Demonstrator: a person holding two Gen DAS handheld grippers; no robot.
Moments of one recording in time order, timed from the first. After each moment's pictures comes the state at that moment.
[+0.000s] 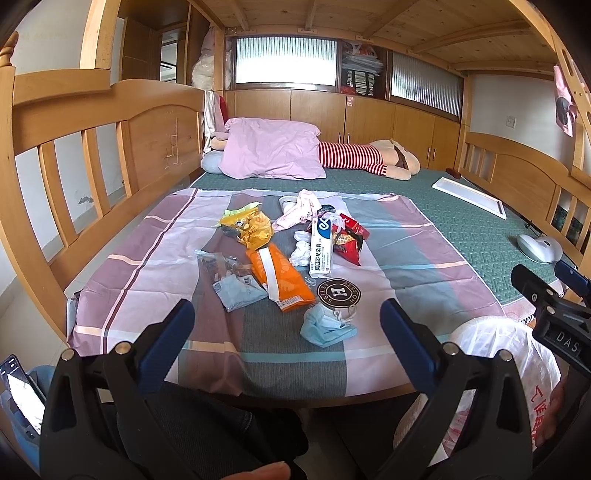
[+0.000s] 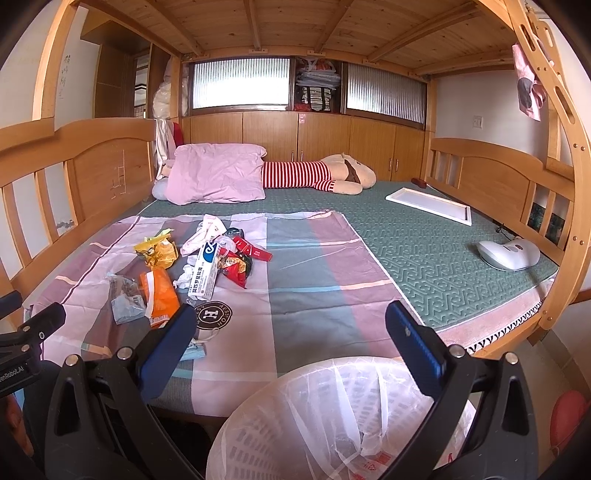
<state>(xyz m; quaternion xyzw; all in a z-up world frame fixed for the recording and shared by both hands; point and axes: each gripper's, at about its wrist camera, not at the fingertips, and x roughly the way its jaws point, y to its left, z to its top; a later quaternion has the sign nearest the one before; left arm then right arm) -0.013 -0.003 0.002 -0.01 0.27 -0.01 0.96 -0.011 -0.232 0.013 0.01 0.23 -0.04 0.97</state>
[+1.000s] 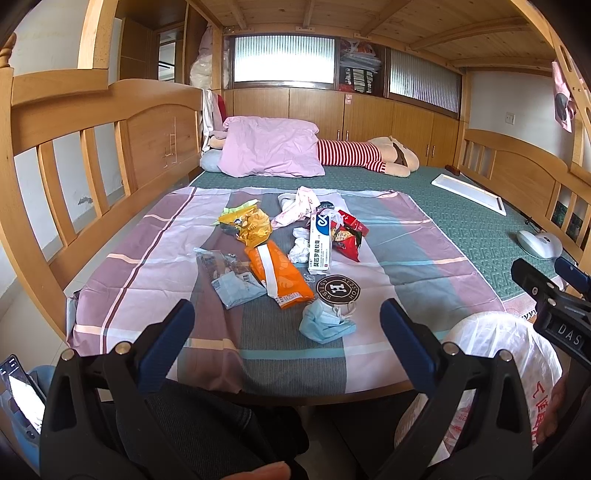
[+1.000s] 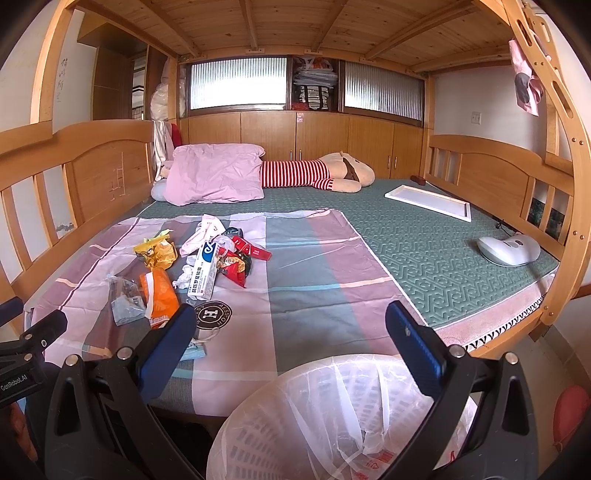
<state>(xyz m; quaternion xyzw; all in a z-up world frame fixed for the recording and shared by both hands) -0.013 -0.004 0.001 0.00 0.27 -0.01 0.96 -0.011 -0.236 0.008 0.02 0.23 -0.04 0.97</state>
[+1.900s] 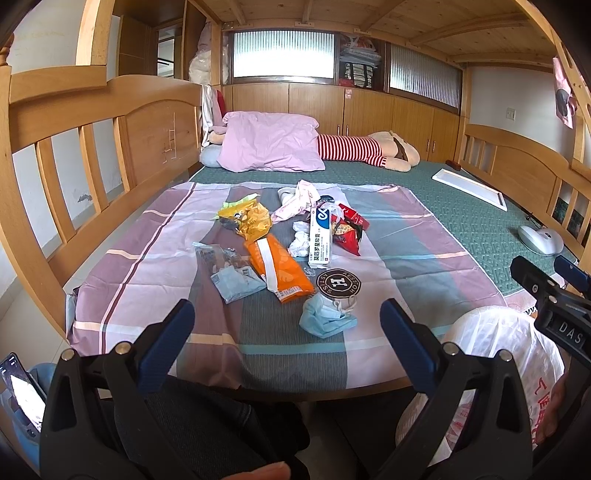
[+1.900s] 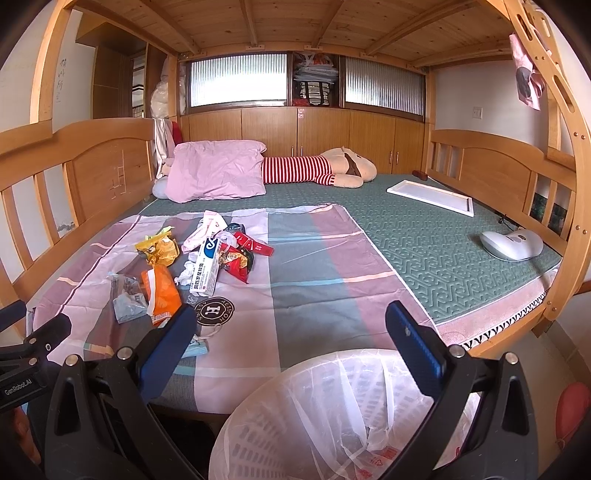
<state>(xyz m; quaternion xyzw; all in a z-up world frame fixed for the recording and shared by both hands) -0.013 -0.005 -0.008 0.00 0.28 -0.01 0.96 -0.010 -0.234 0.002 0.02 0.24 -0.04 0.97</state>
